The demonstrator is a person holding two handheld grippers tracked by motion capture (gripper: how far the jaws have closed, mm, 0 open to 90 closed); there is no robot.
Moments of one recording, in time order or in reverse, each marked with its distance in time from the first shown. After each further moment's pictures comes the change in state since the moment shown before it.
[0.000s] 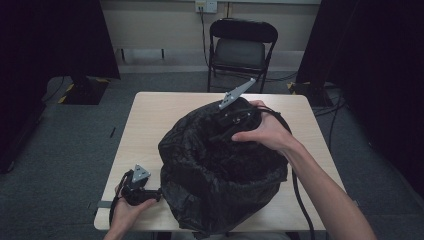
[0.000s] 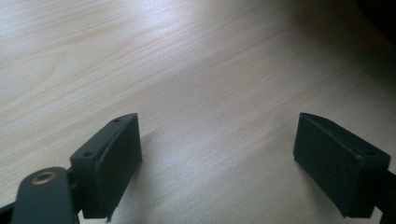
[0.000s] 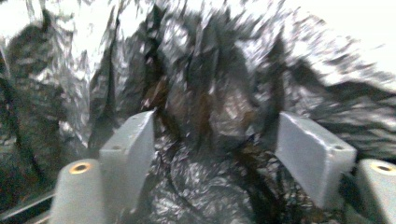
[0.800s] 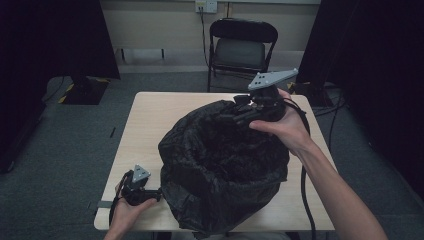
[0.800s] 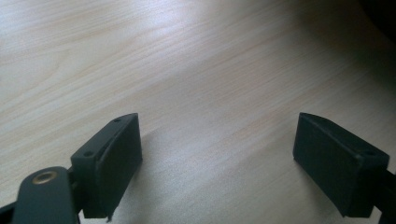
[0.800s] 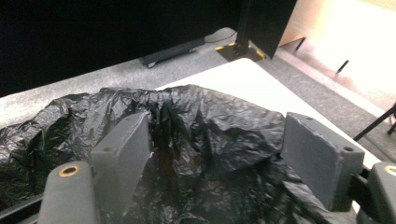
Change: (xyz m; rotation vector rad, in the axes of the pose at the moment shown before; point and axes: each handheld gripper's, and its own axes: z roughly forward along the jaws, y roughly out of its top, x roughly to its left) left arm -0.001 0.000 0.000 -0.001 0.014 -0.015; right arm -0.002 -0.010 -0.058 -0.322 -0.152 0.087
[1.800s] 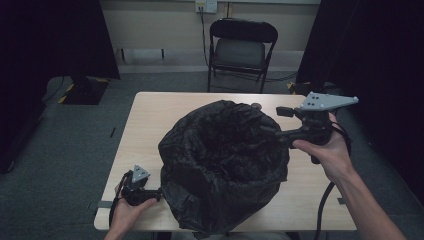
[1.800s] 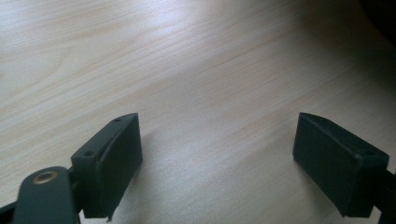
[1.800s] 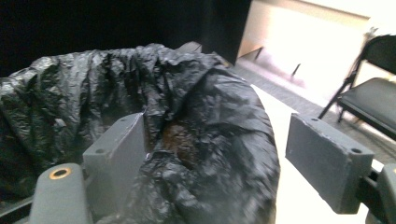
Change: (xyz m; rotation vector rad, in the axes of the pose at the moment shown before) left arm 0.000 -0.001 -0.001 -0.002 0.005 -0.020; right arm -0.004 -0.065 -0.078 -0.094 -0.154 0.052
